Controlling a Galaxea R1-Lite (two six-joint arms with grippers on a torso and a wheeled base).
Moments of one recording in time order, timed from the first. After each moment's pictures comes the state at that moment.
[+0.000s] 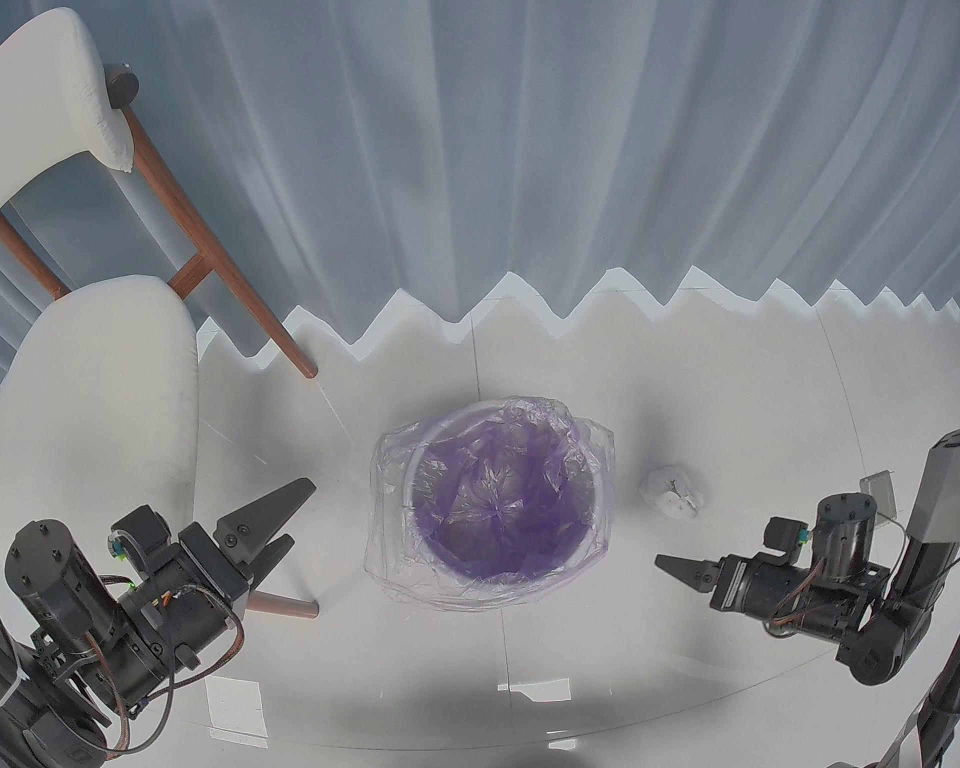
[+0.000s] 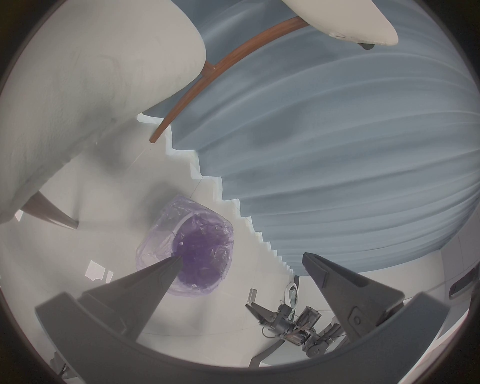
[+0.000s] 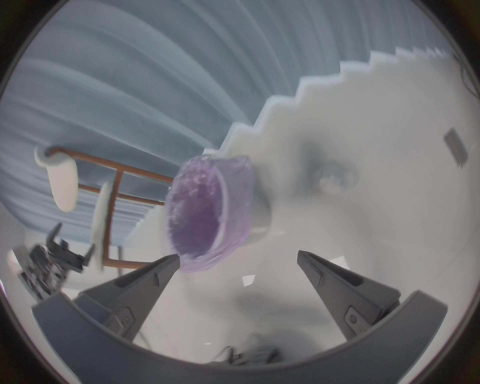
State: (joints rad) left arm -0.51 1.57 -0.02 -1.54 -0.04 -1.01; right arm 0.33 1.99 -0.17 -1.36 0.25 0.51
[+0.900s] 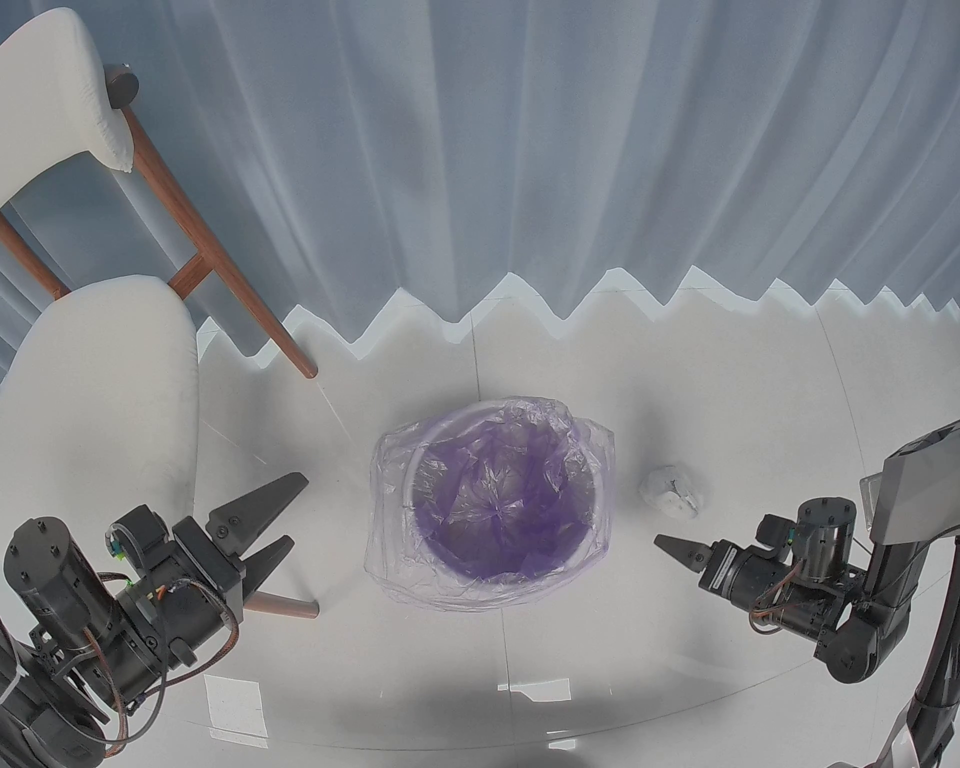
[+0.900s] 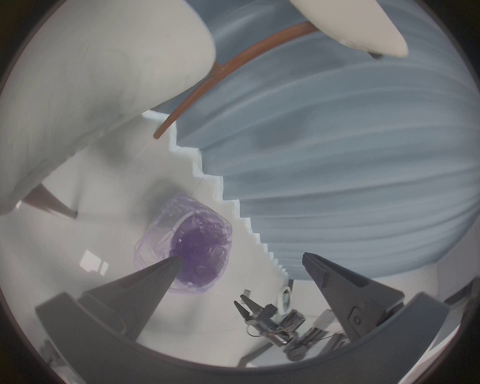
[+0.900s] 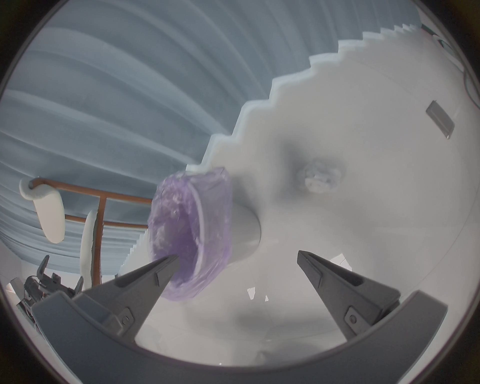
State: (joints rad) left arm -0.49 1.57 -0.02 -1.54 -0.06 -1.07; right arm 0.34 2.13 -0.21 -1.48 0.16 0.68
